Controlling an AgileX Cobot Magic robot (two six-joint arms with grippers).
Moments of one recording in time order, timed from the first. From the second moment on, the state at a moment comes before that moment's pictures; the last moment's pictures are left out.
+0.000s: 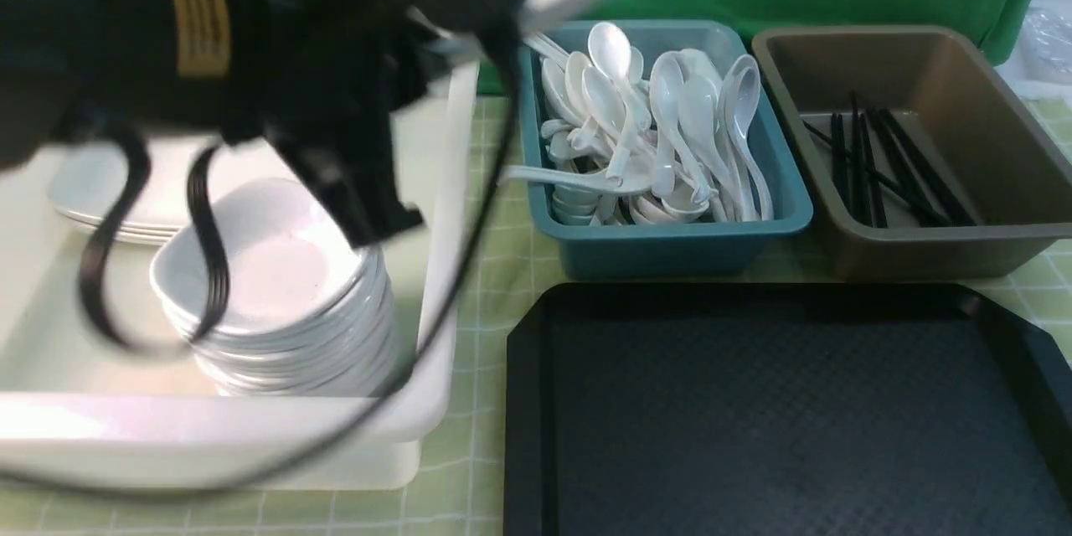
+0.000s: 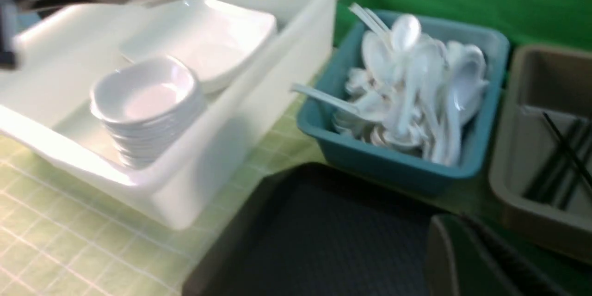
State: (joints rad) right arm 1.02 0.56 -1.01 -0.49 0.85 0.53; left arm -0.72 1.22 -1.25 0.51 0.77 0.29
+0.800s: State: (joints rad) right arm 1.02 0.65 -1.01 -0.38 0.90 0.40; left arm -0.27 1.83 -1.48 0.55 0.77 0.25
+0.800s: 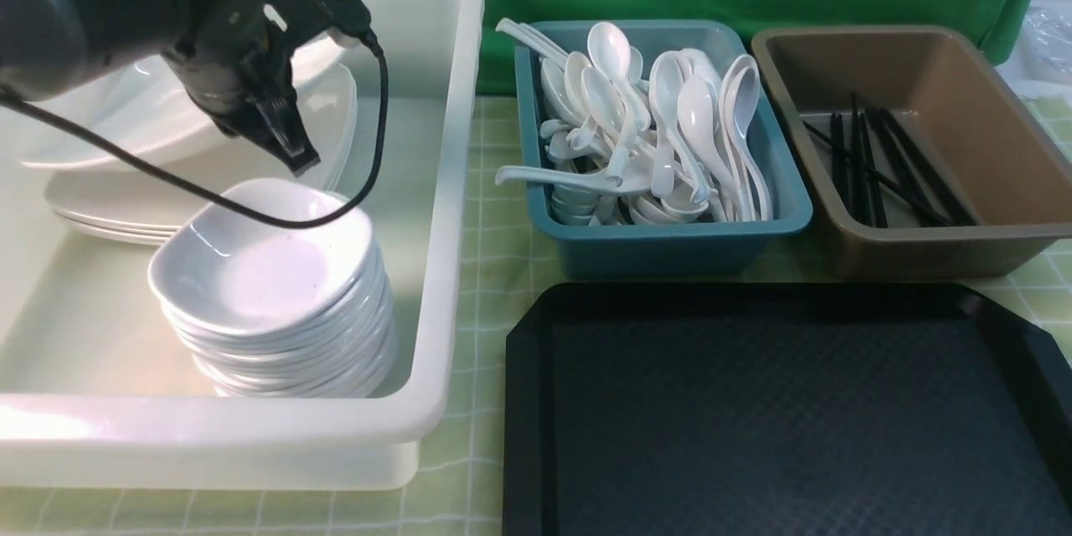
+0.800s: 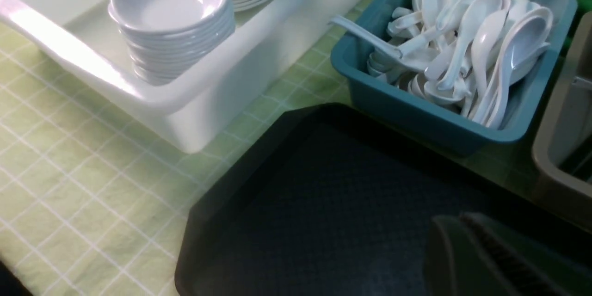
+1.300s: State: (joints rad) right arm 1.02 0.65 -1.01 -0.29 0.88 0.34; left arm -0.27 1.88 -1.49 0.55 0.74 0.25
